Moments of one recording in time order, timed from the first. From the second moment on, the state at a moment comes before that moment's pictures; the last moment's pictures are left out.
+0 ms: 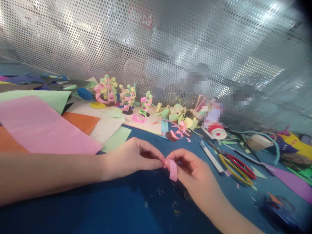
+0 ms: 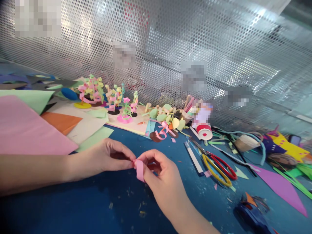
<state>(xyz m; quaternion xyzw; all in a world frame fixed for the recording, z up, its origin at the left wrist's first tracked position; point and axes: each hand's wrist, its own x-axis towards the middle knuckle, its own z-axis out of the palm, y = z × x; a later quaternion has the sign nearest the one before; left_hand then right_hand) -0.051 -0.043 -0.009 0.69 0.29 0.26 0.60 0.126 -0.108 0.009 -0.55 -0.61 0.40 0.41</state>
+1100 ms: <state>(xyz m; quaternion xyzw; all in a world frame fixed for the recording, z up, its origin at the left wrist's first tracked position) -0.050 -0.048 -0.003 0.73 0.29 0.27 0.55 0.125 -0.108 0.007 -0.56 -0.52 0.48 0.43</state>
